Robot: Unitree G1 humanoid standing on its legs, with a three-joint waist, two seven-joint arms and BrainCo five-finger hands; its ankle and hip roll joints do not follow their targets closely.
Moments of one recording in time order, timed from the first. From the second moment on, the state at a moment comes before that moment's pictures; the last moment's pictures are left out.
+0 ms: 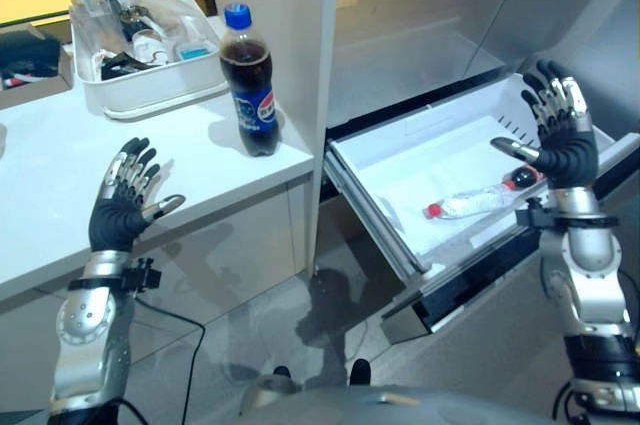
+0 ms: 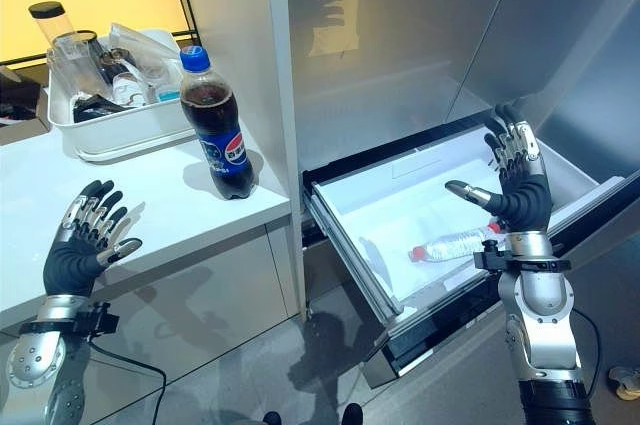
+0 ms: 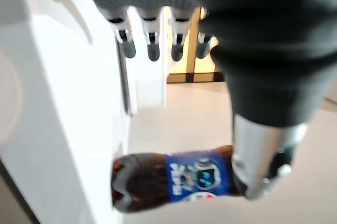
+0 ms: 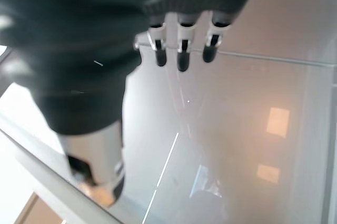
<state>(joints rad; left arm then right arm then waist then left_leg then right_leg) 0.19 0.45 0.26 -0.11 -0.39 -0.29 -0.06 -0.06 -0.48 -0.18 -0.15 0.35 -0.35 0.00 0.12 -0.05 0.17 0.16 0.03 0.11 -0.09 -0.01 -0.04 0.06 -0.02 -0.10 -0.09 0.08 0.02</state>
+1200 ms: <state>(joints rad) -0.36 0.49 -0.07 0.41 -0.24 -0.21 0.11 -0.14 -0.48 -0.06 -0.18 0.40 -0.33 0.02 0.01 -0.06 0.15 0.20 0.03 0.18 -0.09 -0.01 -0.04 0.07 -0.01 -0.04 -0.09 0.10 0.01</state>
